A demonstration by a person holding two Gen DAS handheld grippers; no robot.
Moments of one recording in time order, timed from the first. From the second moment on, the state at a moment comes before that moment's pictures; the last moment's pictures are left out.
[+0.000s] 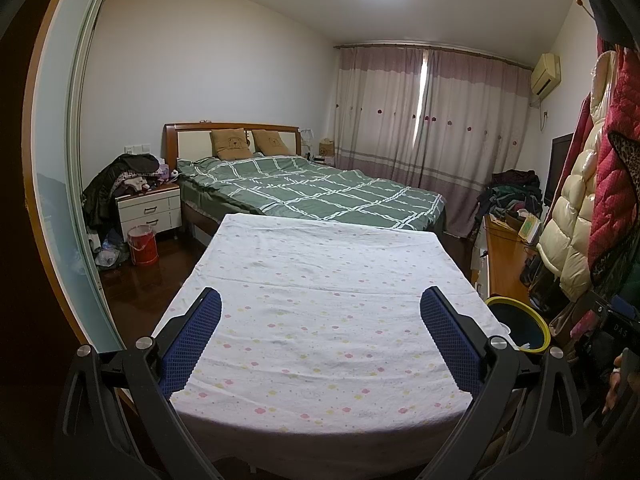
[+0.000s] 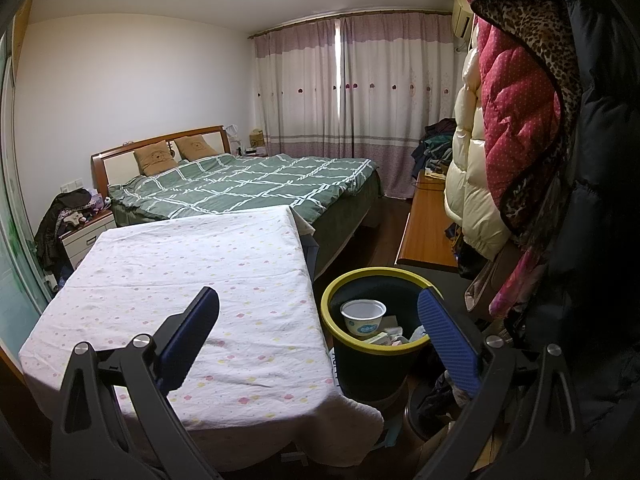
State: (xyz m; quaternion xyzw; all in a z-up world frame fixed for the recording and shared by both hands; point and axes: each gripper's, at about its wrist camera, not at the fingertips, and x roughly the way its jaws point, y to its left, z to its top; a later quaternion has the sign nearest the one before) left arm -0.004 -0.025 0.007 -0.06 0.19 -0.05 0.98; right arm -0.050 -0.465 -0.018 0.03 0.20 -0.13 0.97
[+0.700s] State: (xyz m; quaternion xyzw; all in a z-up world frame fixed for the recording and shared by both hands) left arm 0.005 -0.024 -0.001 -0.06 0.20 -0.05 0.98; right arm -0.050 -0.465 -0.018 0.03 0.20 -0.13 0.97
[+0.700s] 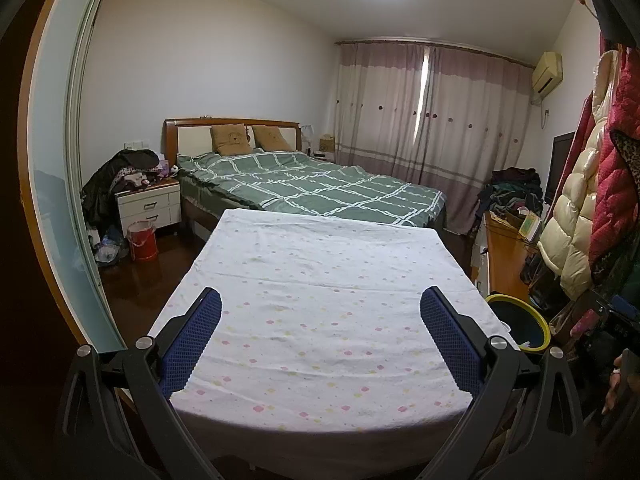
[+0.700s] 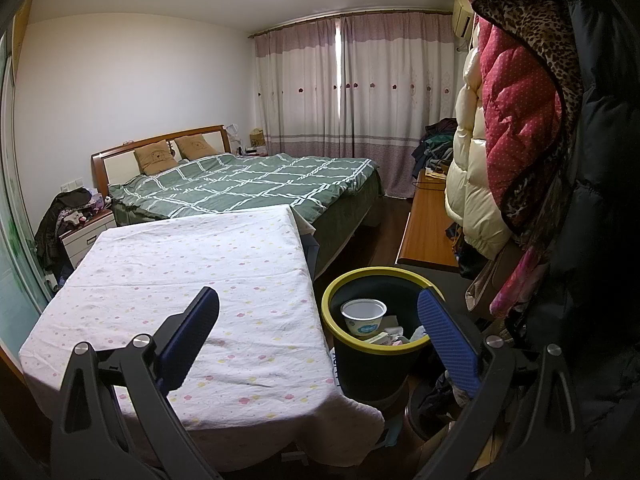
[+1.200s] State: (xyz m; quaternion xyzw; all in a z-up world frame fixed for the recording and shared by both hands) left arm 0.018 -0.025 -0.011 -0.07 0.22 -0.05 0.97; right arm -0.043 -0.458 -0.023 0.02 0.21 -0.12 0.97
